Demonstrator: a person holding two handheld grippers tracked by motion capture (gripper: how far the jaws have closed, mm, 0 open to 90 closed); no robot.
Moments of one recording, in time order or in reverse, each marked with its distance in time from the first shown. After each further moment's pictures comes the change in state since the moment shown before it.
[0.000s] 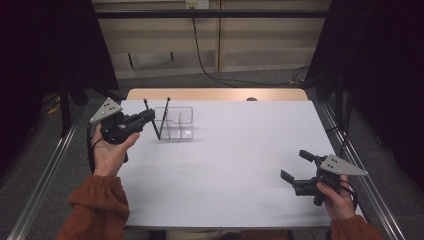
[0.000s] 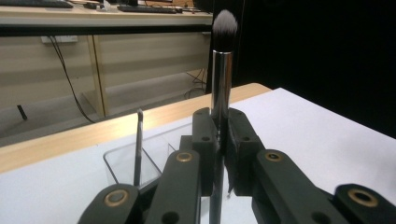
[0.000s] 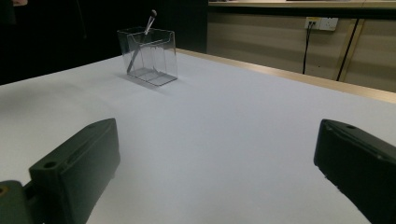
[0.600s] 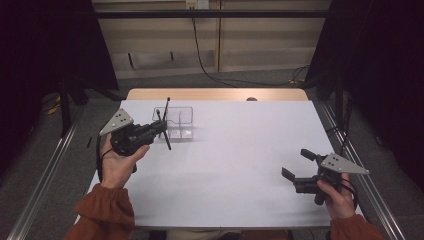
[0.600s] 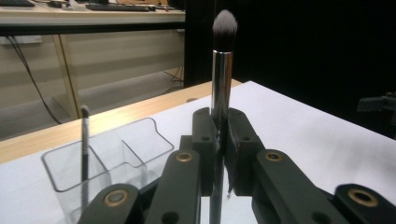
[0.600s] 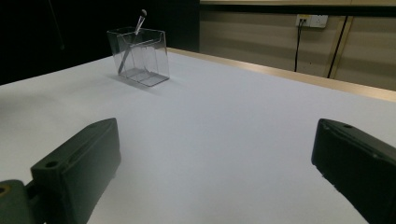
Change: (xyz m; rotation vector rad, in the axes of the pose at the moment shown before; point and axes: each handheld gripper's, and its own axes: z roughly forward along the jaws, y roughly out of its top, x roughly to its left) left arm -0.034 -0.013 -0.003 0.010 -0.090 0.024; right arm -0.003 0.002 0.000 0.004 -0.032 0.018
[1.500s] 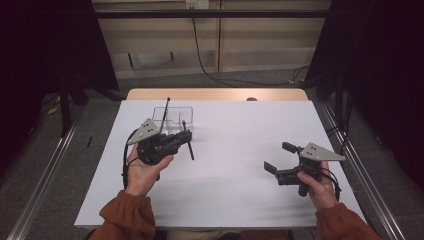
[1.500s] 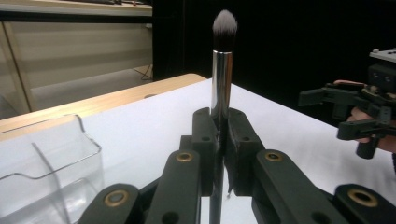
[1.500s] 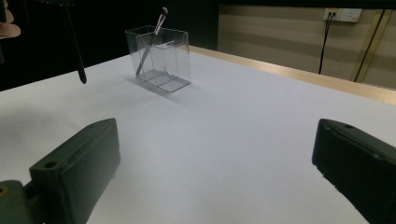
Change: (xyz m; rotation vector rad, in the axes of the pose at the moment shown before) left arm -0.040 -0.021 0.036 0.008 -0.114 -0.017; right arm 0.017 0.018 0.041 0.036 0.067 -0.005
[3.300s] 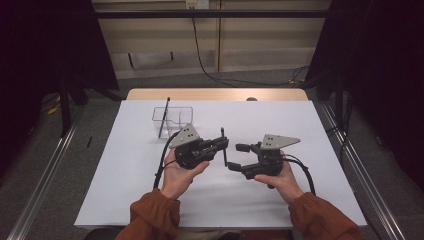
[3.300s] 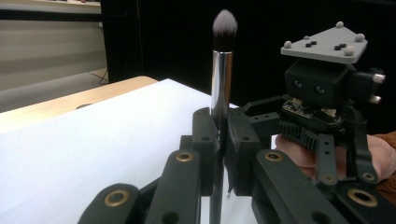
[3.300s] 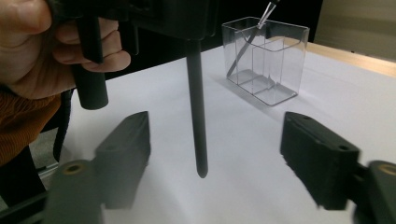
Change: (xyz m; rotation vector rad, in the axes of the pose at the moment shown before) left arm -0.053 -0.006 0.069 -0.002 -0.162 0.016; right arm 0.039 0.023 0.080 0.073 0.368 -0.005
